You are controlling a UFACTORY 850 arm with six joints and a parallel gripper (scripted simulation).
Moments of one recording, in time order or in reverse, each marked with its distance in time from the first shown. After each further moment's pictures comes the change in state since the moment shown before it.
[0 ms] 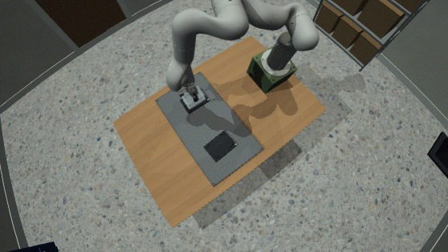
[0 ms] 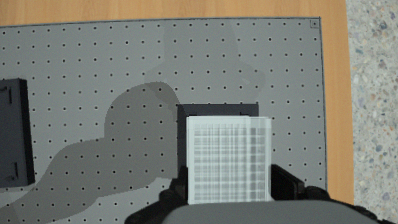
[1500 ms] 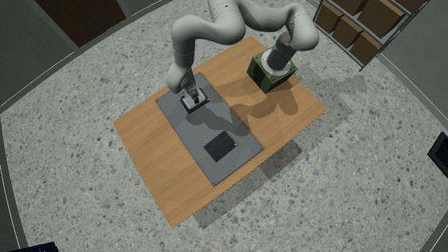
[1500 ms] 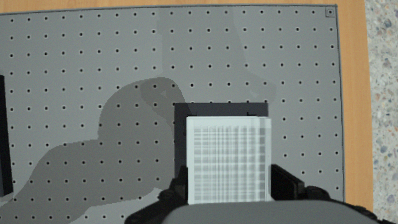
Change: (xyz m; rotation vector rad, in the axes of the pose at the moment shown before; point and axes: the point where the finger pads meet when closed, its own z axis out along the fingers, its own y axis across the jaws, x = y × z) arm 0.000 0.000 0.026 0.000 0.001 0.000
